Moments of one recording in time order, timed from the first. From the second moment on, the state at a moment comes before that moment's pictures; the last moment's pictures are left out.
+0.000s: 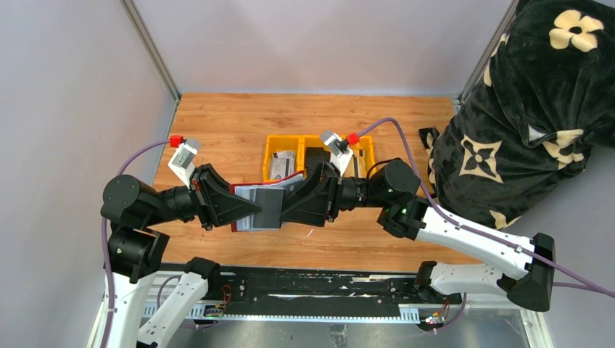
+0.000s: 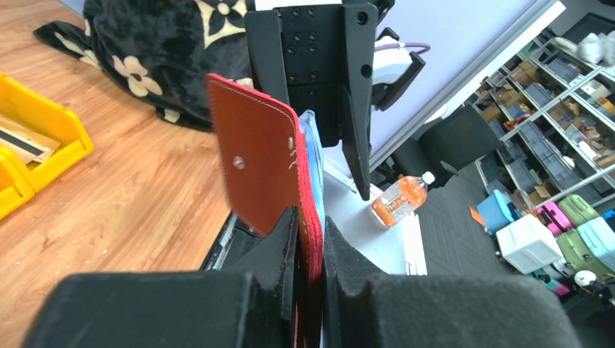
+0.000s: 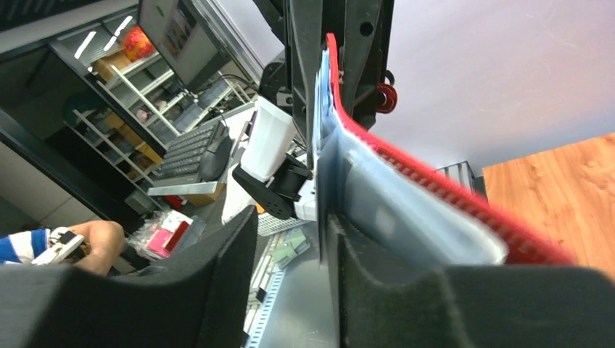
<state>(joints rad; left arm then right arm) -0.26 0.58 1.10 -0.33 1.08 -0.76 1.09 1.10 1.00 0.47 -0.59 0.80</state>
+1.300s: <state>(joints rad) -0.26 0.58 1.11 -0.32 1.06 -0.76 1.06 1.08 0.91 0.65 -0.61 0.93</state>
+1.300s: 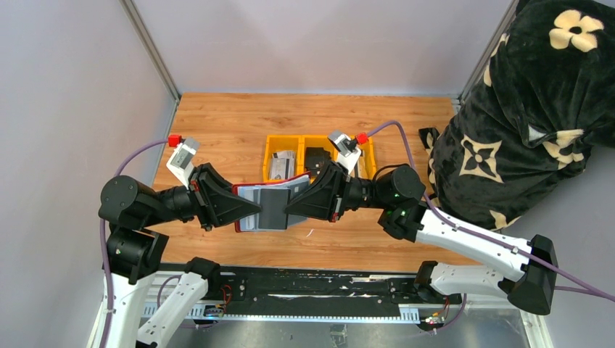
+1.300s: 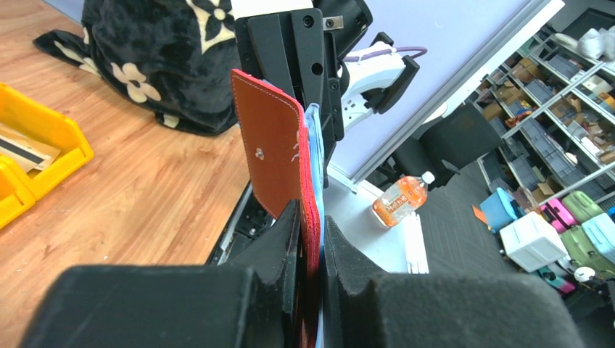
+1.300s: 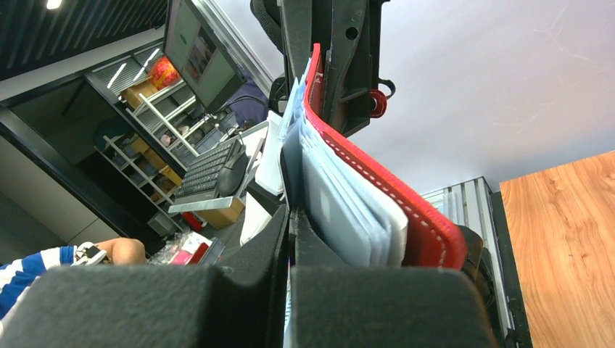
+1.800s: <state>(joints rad) -0.26 0.58 1.12 -0.34 1.06 -0.75 1.06 1.03 0.85 0.71 -0.58 0.93</state>
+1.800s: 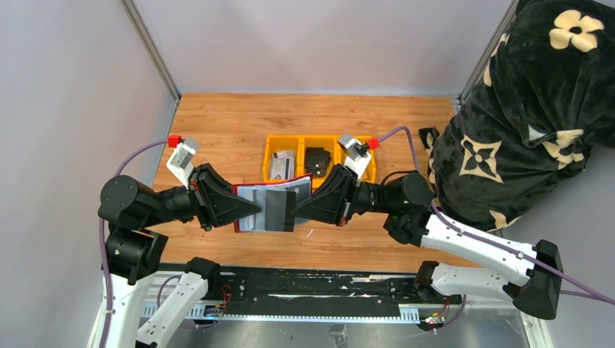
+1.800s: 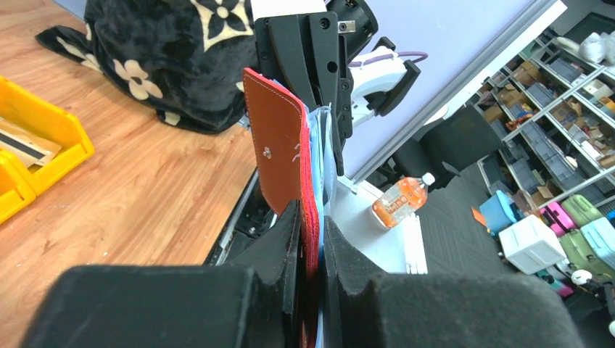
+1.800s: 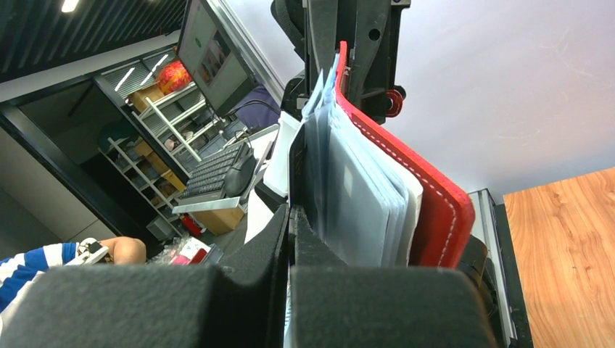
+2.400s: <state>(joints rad) -0.26 0.58 1.13 -0.35 1.02 -0.73 1.06 1.06 0.87 0.67 -0.59 0.91</state>
